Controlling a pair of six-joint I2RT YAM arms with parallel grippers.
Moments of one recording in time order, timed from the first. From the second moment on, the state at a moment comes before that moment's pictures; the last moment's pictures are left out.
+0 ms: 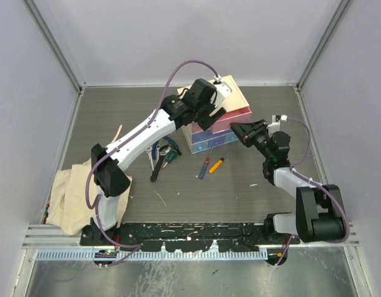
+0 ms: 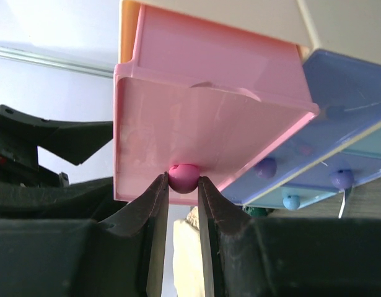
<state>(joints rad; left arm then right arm) -0.83 1.99 2.11 -0.80 -0.28 0.23 0.07 1.32 0.46 0.86 -0.47 1.29</state>
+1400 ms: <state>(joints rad) -0.83 2.04 2.17 -0.84 -0.28 0.21 0.07 0.66 0.22 0.40 -0.41 1.26</state>
